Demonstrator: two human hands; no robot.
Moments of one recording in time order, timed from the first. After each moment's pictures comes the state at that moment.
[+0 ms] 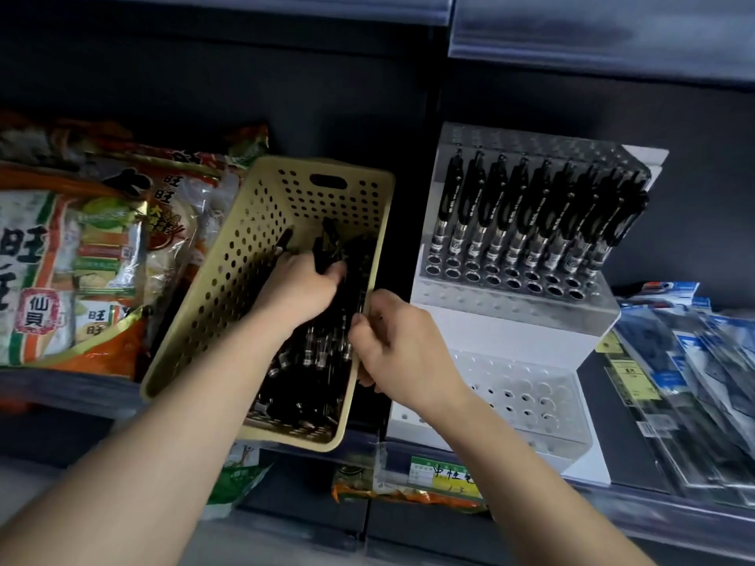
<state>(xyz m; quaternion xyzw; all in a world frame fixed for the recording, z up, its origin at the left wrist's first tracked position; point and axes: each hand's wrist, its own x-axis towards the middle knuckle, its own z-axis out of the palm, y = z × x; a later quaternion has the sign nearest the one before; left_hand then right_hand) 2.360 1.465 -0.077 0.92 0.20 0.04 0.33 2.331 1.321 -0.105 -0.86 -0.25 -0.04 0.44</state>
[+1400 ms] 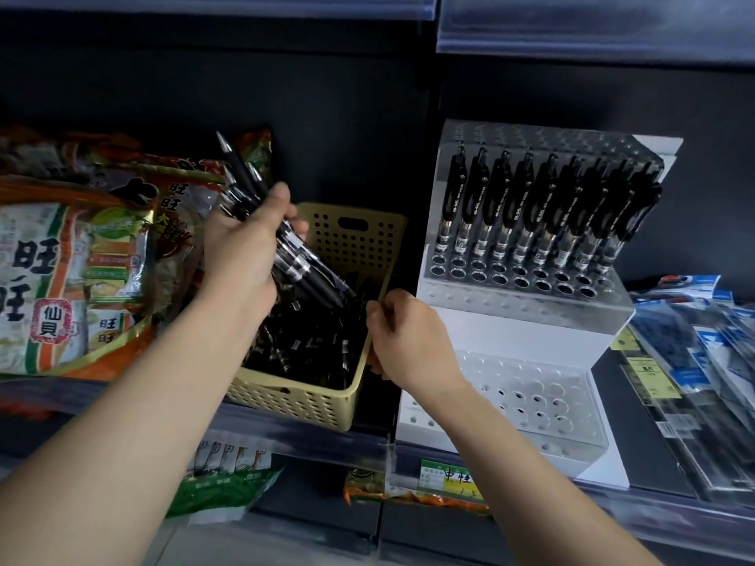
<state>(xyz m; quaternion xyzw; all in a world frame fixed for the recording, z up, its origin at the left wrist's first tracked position) 2.346 1.481 -0.038 0.56 0.18 0.29 0.75 2.347 1.329 -0.113 -0.88 -0.14 -0.02 0.46</state>
